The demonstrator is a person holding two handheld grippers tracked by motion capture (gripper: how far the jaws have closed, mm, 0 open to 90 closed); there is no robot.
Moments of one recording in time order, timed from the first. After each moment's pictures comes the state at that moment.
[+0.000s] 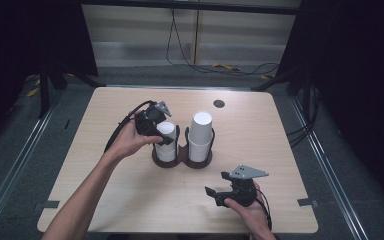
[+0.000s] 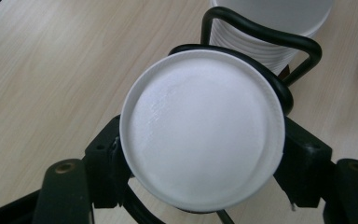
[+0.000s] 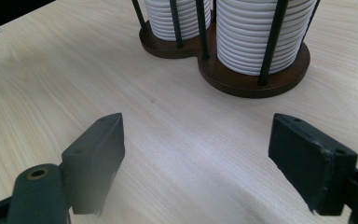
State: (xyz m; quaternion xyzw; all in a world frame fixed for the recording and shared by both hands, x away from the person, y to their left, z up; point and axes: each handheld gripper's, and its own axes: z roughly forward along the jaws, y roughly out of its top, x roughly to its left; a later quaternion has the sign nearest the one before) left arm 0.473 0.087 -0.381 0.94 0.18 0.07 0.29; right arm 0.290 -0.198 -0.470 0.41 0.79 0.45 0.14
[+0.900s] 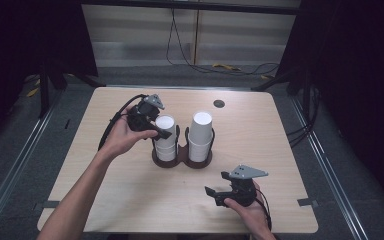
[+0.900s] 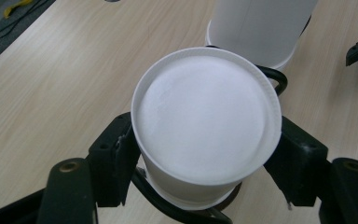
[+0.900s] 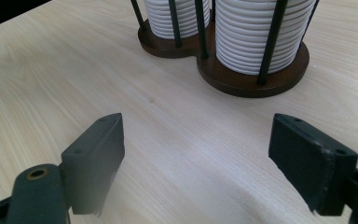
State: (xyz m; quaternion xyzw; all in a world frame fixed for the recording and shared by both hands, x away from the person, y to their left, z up) left arm 0.468 0.104 -0.357 0.92 0.18 0.08 0.34; right arm 0.290 -0.198 -0.470 0.41 0.79 0.44 0.14
